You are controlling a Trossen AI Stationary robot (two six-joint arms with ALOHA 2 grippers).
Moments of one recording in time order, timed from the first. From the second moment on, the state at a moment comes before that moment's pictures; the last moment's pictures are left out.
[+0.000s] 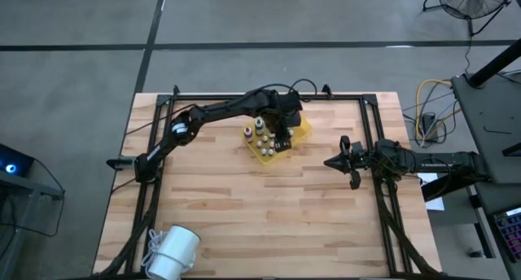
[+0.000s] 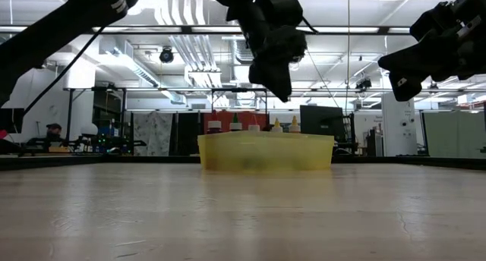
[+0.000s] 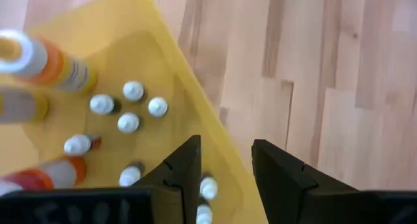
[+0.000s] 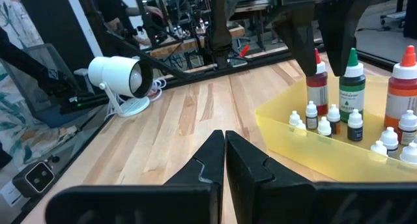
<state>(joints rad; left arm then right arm) 0.26 2.28 2.35 -1.18 0.17 0.07 -0.09 0.25 0.01 0.18 -0.16 0.28</state>
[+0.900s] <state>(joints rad) 0.22 2.21 2.20 -1.00 0.17 0.06 -0.09 0.25 0.01 0.18 -0.16 0.28</state>
